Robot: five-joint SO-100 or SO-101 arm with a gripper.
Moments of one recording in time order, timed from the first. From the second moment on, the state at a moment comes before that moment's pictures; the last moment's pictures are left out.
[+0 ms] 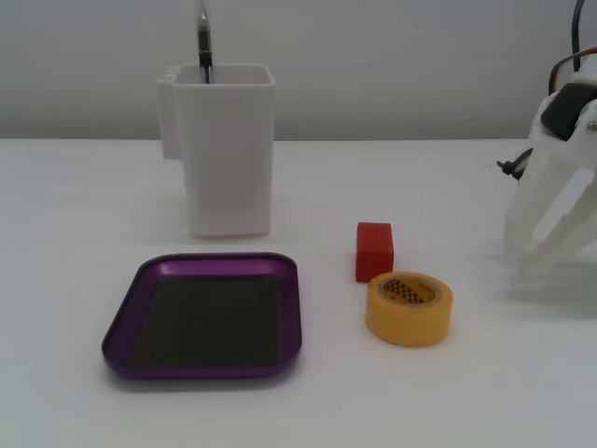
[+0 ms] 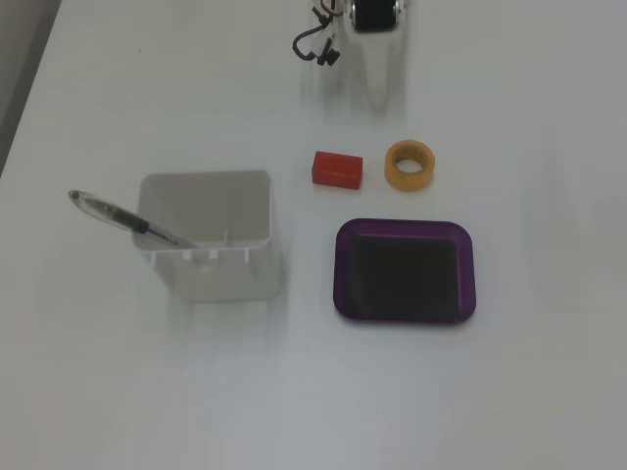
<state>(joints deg) -2.5 192.5 174.5 67.0 0.5</state>
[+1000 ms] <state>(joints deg) -1.8 192.5 163.8 64.3 -2.3</state>
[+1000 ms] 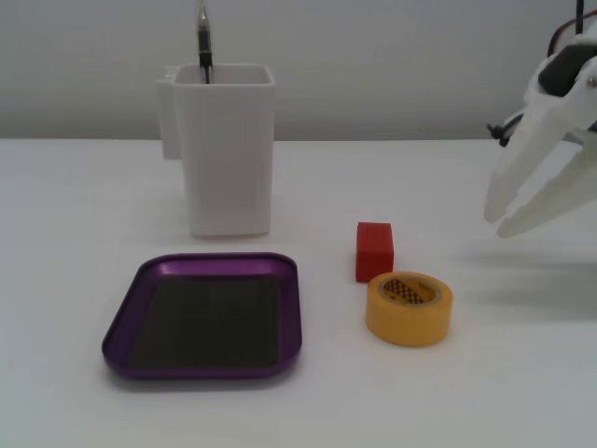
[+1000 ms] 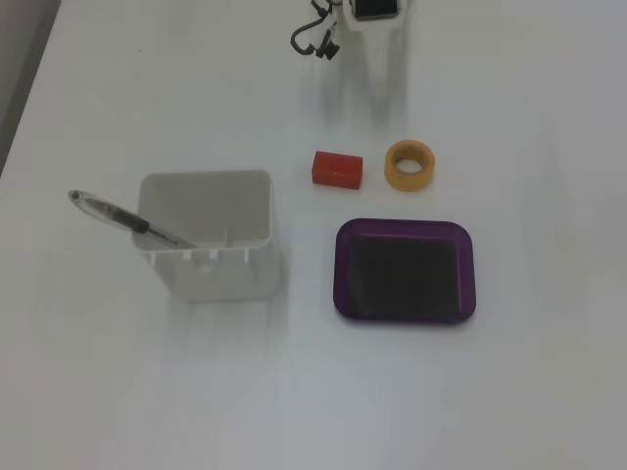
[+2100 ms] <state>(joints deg) -9.5 108.4 109.2 72.9 -20.0</state>
